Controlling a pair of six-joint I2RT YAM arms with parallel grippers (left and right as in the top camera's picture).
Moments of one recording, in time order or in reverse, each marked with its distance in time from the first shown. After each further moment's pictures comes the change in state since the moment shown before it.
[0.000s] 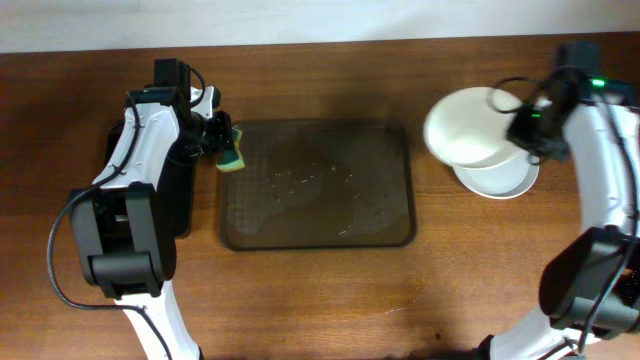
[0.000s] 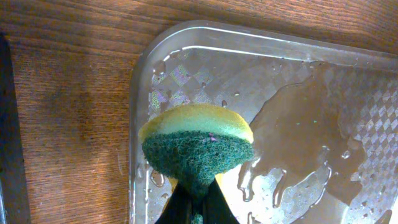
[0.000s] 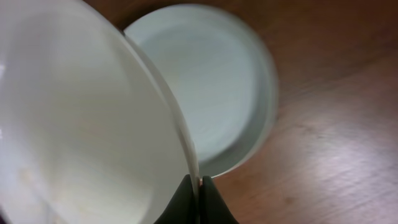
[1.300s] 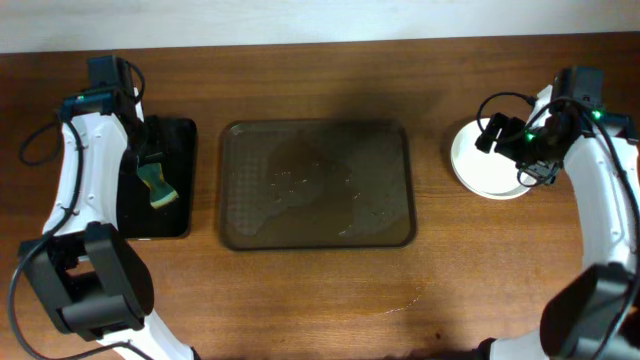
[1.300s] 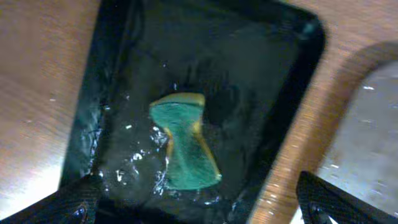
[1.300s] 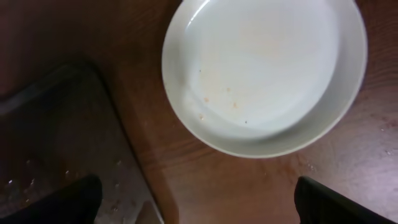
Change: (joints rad) left arm 0.152 -0.205 -0.023 -0.132 -0.461 0.005; right arm 0.037 -0.185 -0.230 0.116 -0.224 -0.079
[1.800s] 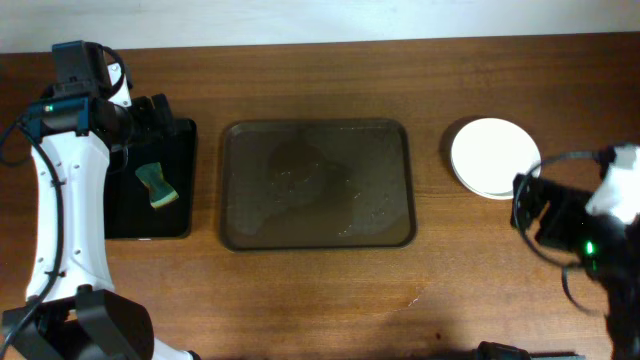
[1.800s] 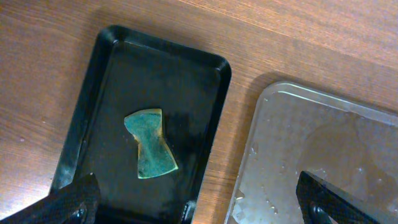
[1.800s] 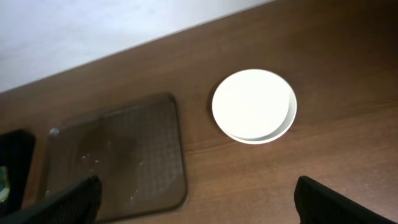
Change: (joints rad) left arm 0.000 -0.199 0.031 -0.026 0.150 0.000; right arm 0.003 -0.771 0.014 -0.226 -0.001 -0.101
